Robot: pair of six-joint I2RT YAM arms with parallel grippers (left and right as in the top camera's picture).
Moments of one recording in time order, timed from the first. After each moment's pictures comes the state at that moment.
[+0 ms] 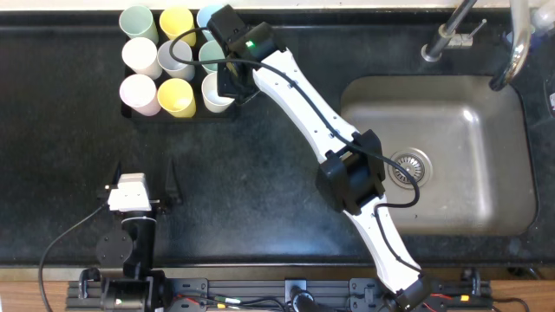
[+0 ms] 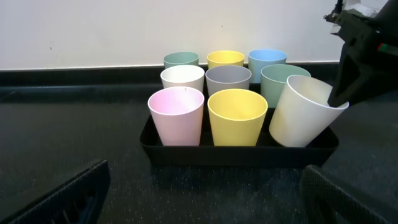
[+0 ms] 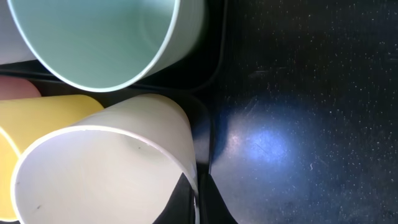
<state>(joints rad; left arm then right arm) 0.01 0.01 0.01 -0.08 -0.04 0.03 0.65 2.48 2.47 -1.26 -0.13 0.63</state>
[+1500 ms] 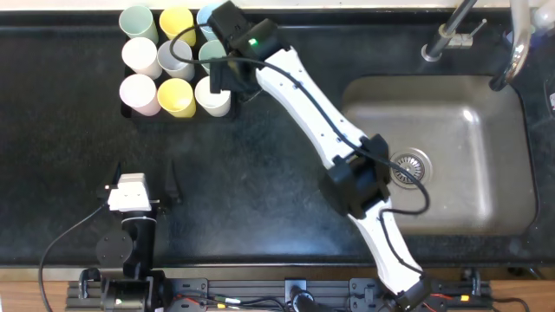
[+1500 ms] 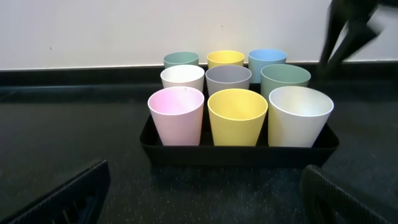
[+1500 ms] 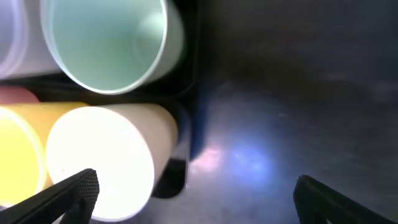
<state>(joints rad) 0.01 0.01 0.01 -0.08 -0.04 0.03 0.65 2.38 2.47 -1.29 0.01 0.61</state>
